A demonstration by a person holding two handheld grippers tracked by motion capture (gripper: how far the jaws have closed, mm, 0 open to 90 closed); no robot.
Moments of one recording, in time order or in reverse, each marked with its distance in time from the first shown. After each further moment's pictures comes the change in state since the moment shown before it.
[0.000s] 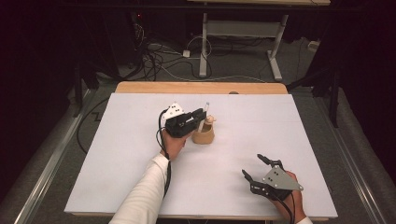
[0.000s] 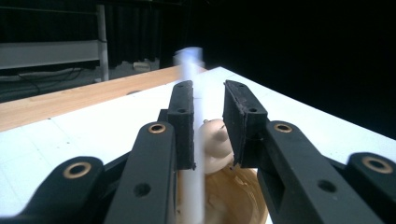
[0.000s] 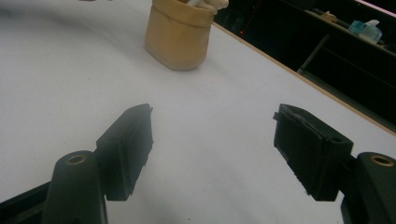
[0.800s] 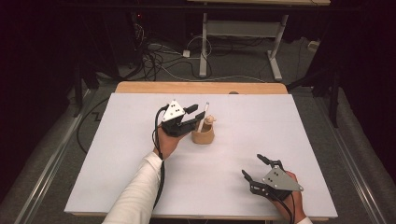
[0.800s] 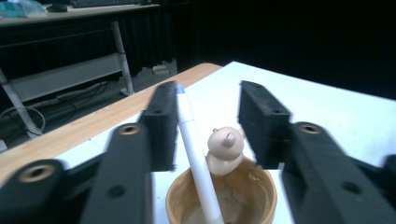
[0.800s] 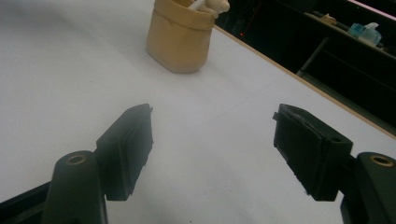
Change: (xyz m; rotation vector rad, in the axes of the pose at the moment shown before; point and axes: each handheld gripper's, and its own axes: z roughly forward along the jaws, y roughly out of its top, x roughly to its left) left arm -0.012 0.020 -0.016 0.049 0.079 0.200; right arm 0.001 0.002 -0.001 -0.006 -0.001 -0.007
